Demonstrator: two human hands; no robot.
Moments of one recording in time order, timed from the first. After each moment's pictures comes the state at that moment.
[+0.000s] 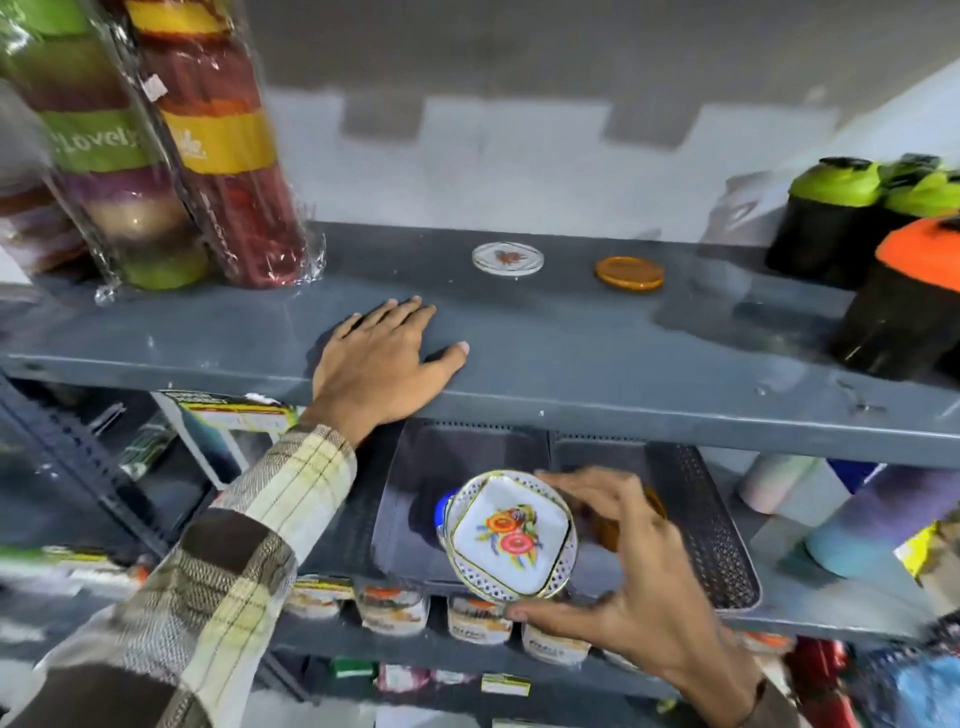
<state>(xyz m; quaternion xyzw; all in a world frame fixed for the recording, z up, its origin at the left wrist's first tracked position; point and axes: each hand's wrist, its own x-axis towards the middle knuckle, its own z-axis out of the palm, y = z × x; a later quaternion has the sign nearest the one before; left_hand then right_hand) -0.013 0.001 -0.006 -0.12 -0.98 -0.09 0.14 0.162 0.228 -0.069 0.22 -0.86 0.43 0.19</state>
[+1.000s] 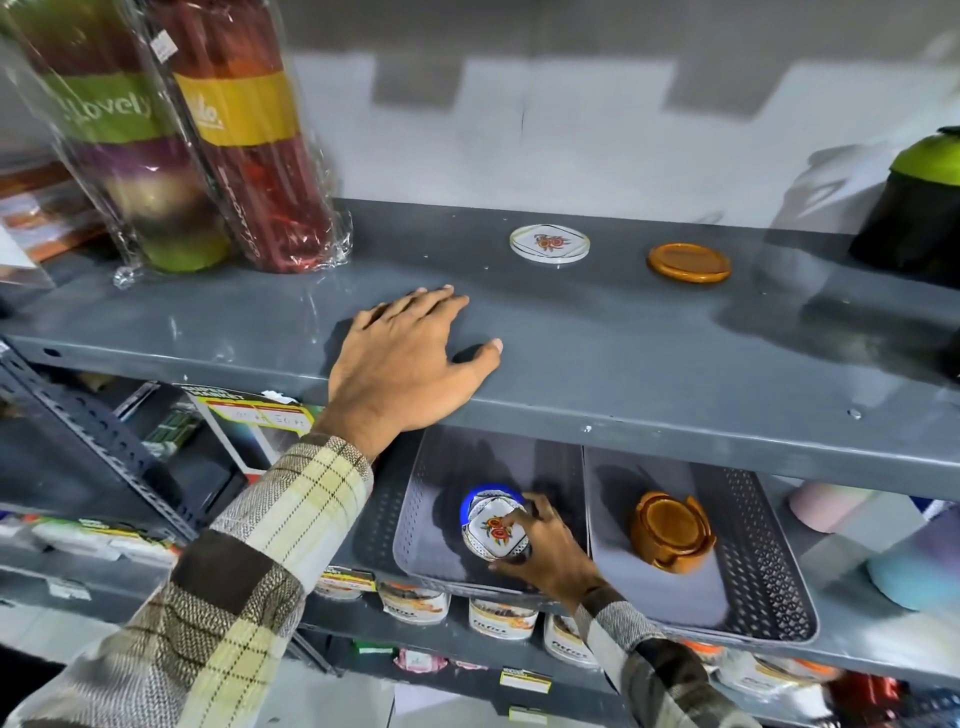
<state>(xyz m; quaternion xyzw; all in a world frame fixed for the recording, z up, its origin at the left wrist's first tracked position) -0.010 0.000 -0.004 -0.11 -0.97 -0.11 0.17 0.012 0.192 -0.278 0.10 -0.95 0.27 -0.10</state>
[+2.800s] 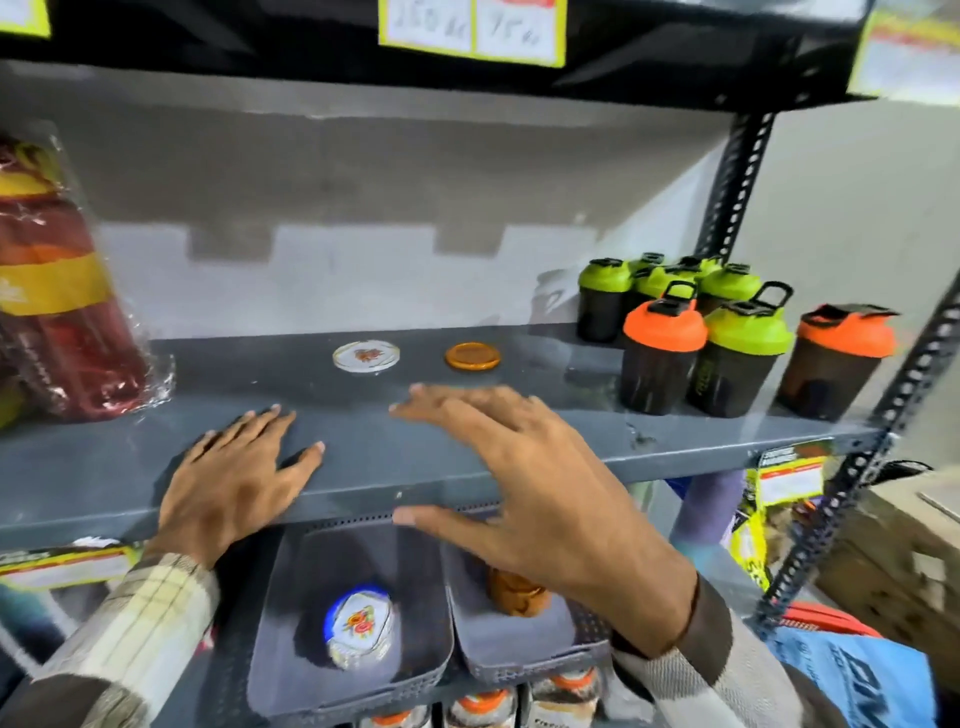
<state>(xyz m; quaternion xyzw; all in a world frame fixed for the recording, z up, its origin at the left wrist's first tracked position) -0.019 -0.003 -0.010 -0.13 -0.98 -0.11 0.13 0.175 0.238 0.073 0.22 -0.91 0.16 0.31</state>
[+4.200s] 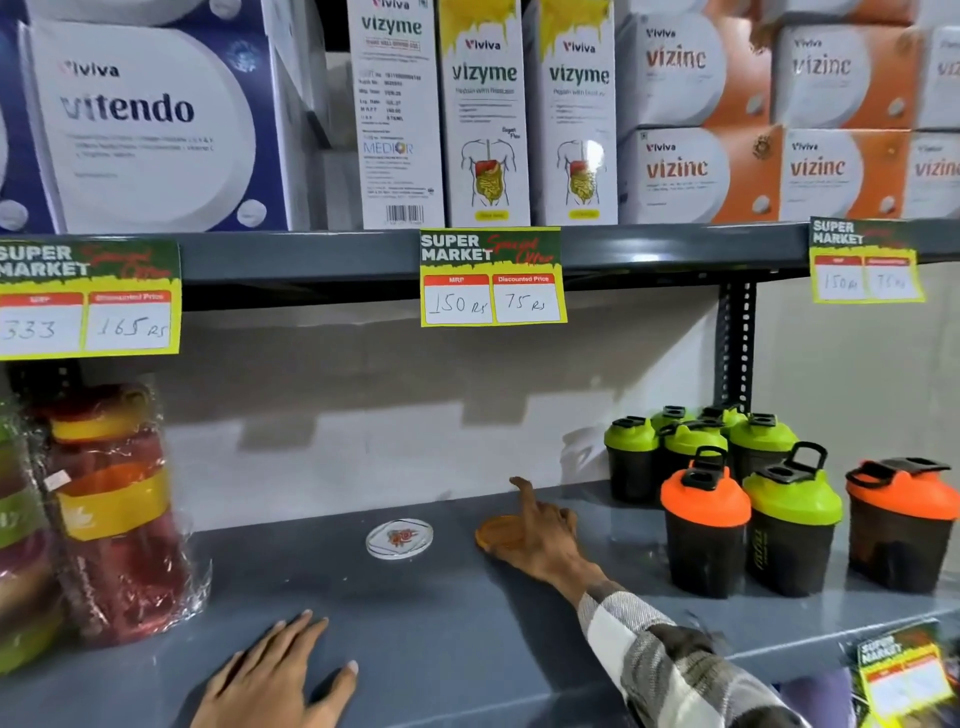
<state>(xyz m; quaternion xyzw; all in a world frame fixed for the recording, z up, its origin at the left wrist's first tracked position) -0.020 0.000 -0.013 -0.12 -0.96 -0.16 0.19 -0.076 0.329 0.028 -0.09 -0.95 0.20 0.21</state>
